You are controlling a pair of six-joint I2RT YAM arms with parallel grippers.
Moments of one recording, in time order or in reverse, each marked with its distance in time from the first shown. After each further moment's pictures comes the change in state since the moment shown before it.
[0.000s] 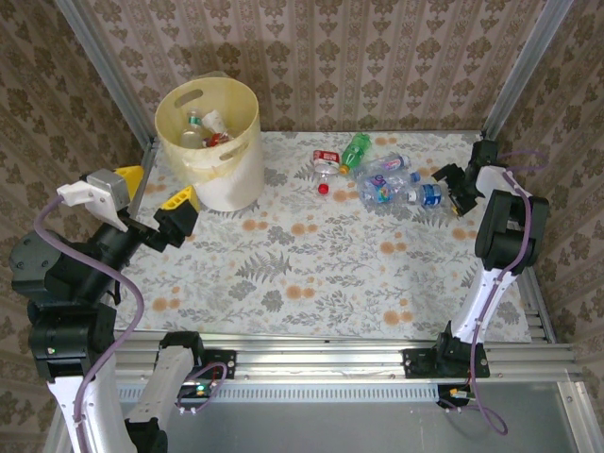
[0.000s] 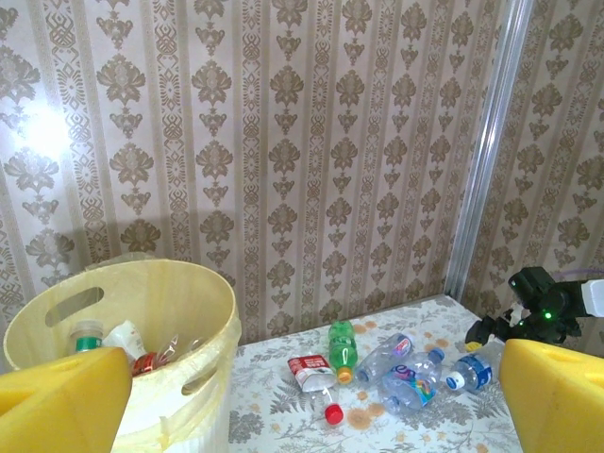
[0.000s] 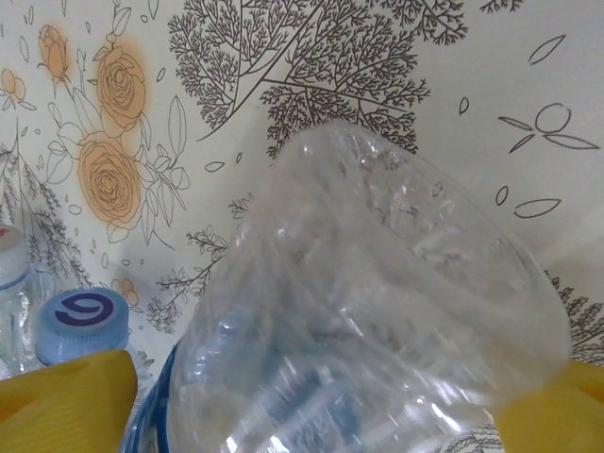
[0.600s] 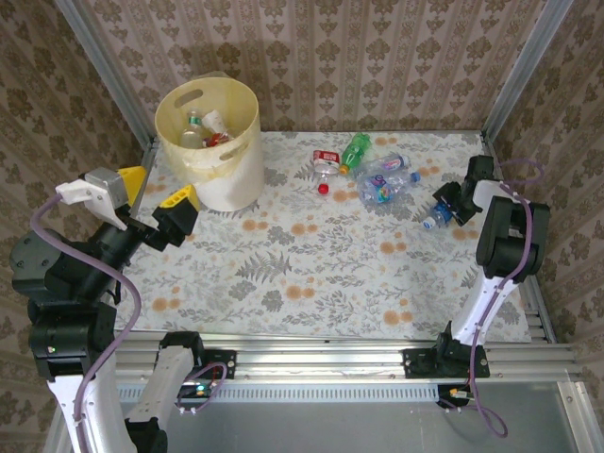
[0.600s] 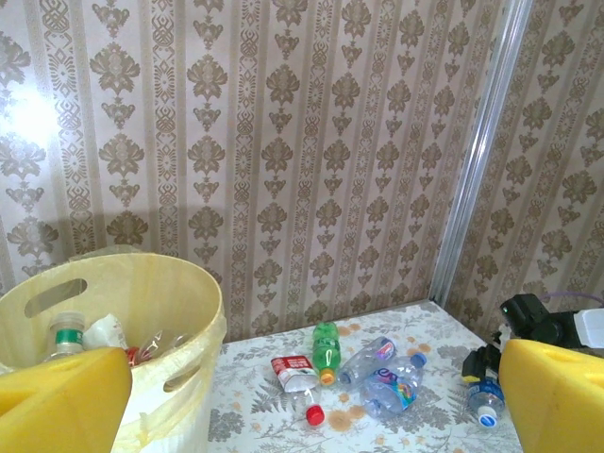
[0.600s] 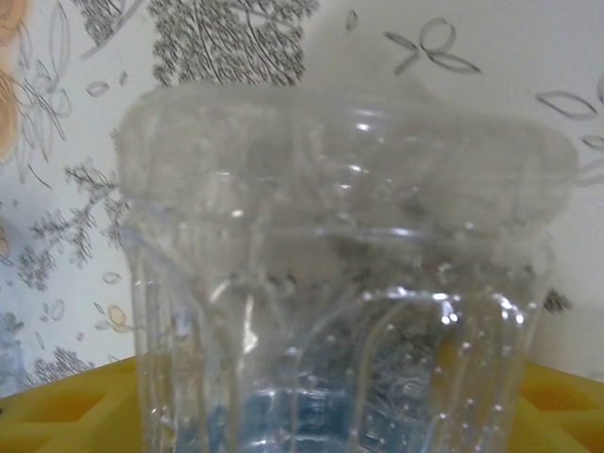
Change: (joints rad) left arm 0.000 0.003 0.000 0.005 0.010 -0.057; right arm 0.014 -0.106 -0.238 0.124 0.082 -0.119
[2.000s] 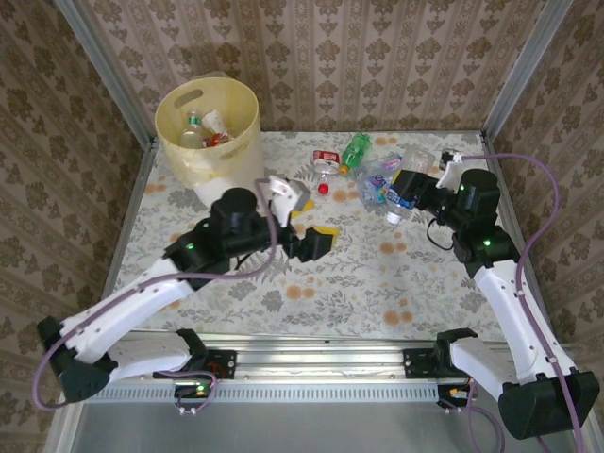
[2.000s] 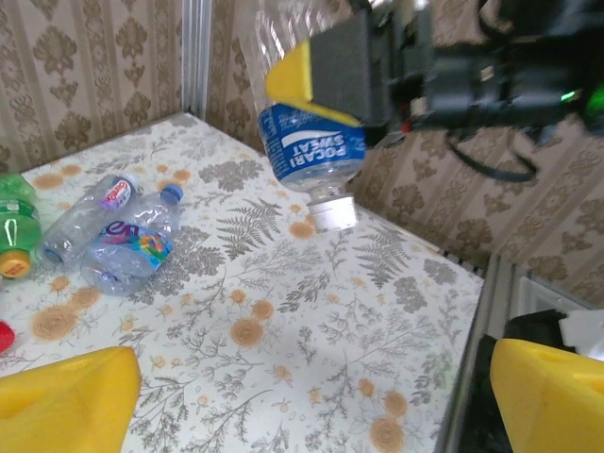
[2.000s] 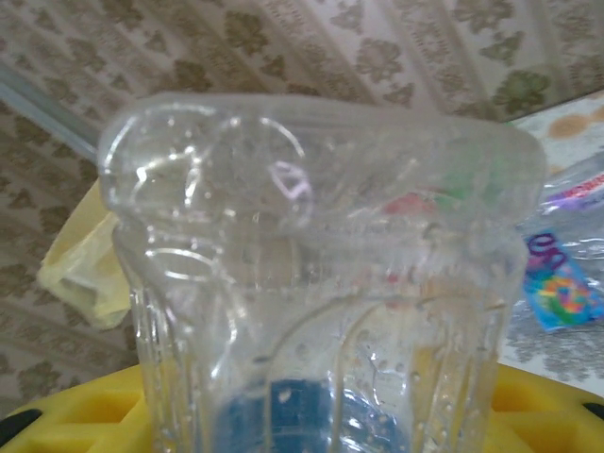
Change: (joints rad) left arm -0.920 0.431 -0.393 0.468 -0.281 -0.022; right arm 0.426 -0.988 -0.318 0.225 -0.208 -0.040
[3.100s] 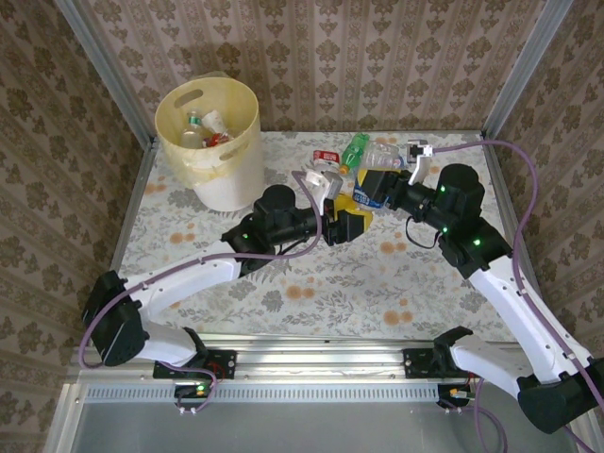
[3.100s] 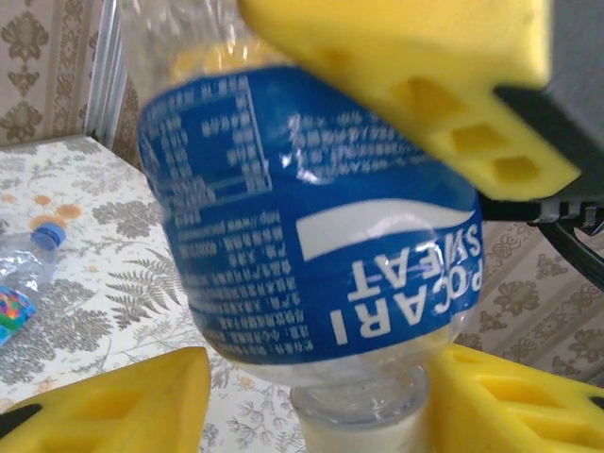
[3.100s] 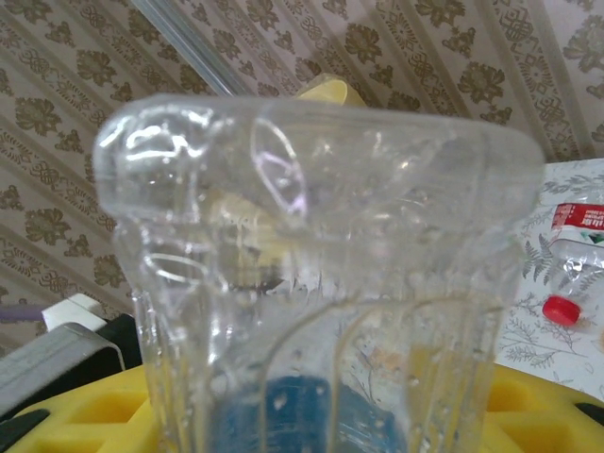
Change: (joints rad) left arm -0.021 0.269 -0.044 0.497 0.126 -0.242; right arm 0.250 0.034 0.122 0.045 0.008 0.023
